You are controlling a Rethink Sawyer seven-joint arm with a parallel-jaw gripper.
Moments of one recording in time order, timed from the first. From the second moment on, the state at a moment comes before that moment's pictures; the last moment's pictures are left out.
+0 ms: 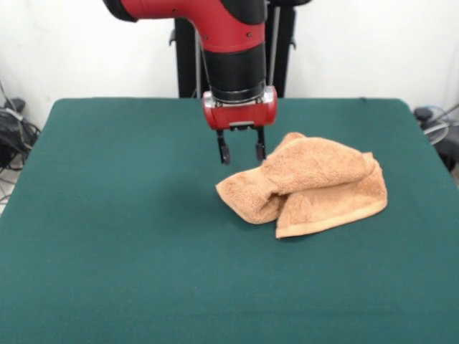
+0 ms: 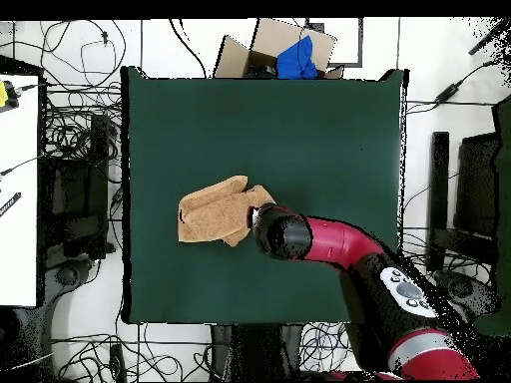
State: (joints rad) arm -0.56 -0.60 0.29 1.88 -0.23 0.30 1.57
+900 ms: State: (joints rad) arm -0.56 -0.52 0.29 1.83 -0.23 0.27 1.57
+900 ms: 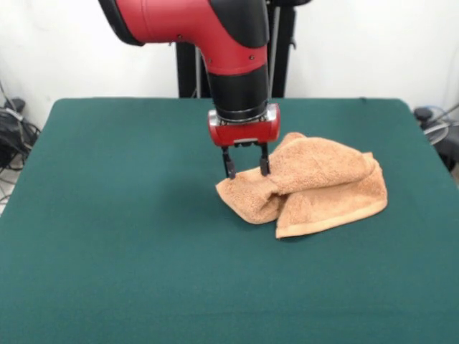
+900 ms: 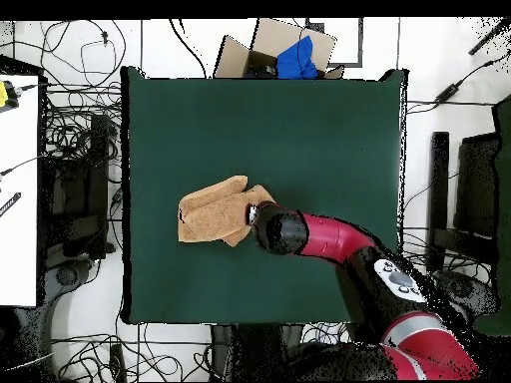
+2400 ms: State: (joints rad) arm -0.52 -0.50 0.29 1.79 -0.23 0.27 1.57
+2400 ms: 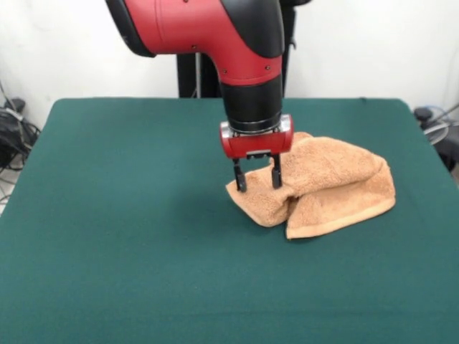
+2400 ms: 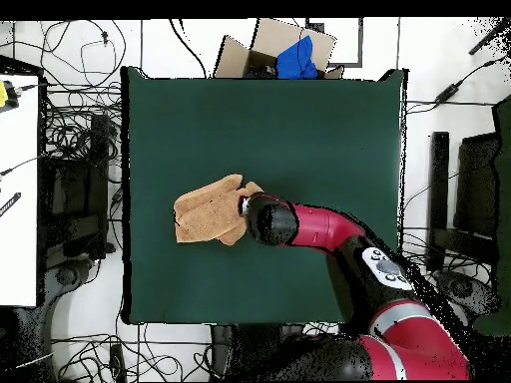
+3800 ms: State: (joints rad) arm -0.61 -0.49 0.41 1.79 -0.20 0.27 1.57
